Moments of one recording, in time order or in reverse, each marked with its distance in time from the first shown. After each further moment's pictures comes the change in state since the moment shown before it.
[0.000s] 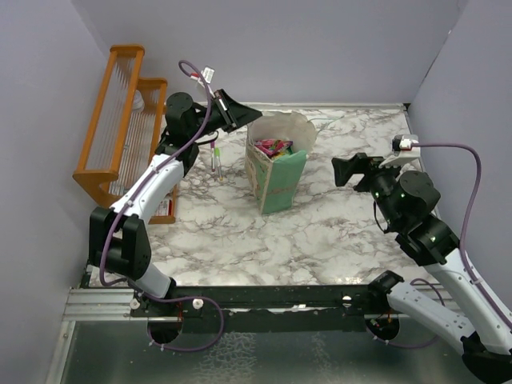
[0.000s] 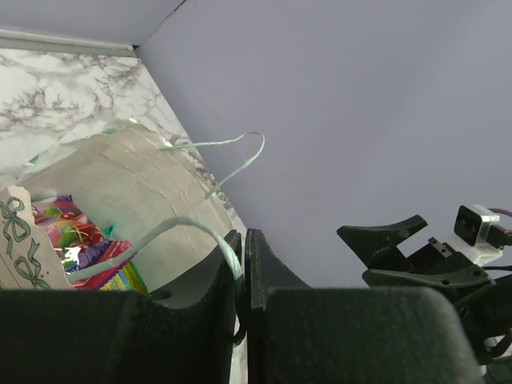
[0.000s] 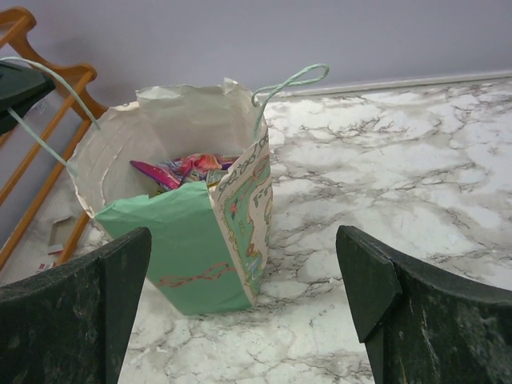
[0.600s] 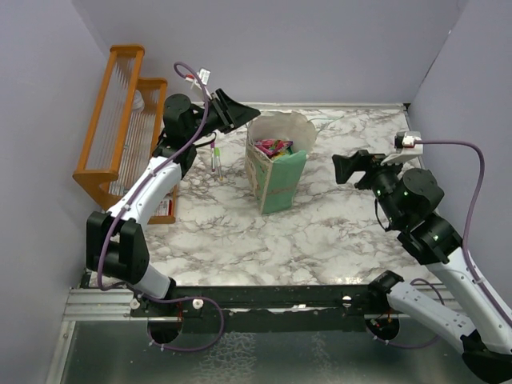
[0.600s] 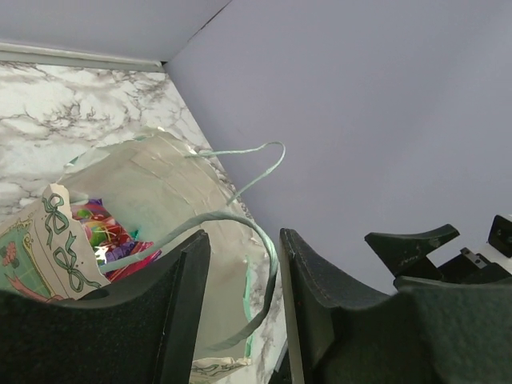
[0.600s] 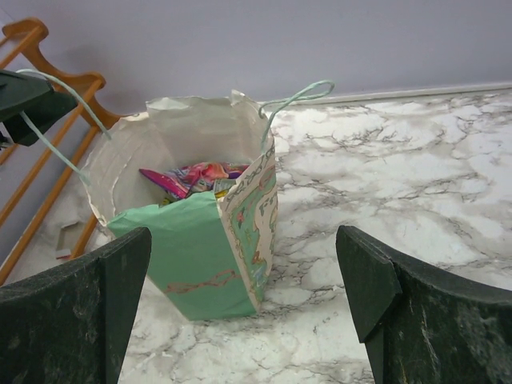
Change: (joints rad) left arm 0.009 -0.036 -0.008 -0.050 -0.061 0.060; right arm 0.000 0.015 0.040 -0.004 -0.004 -0.003
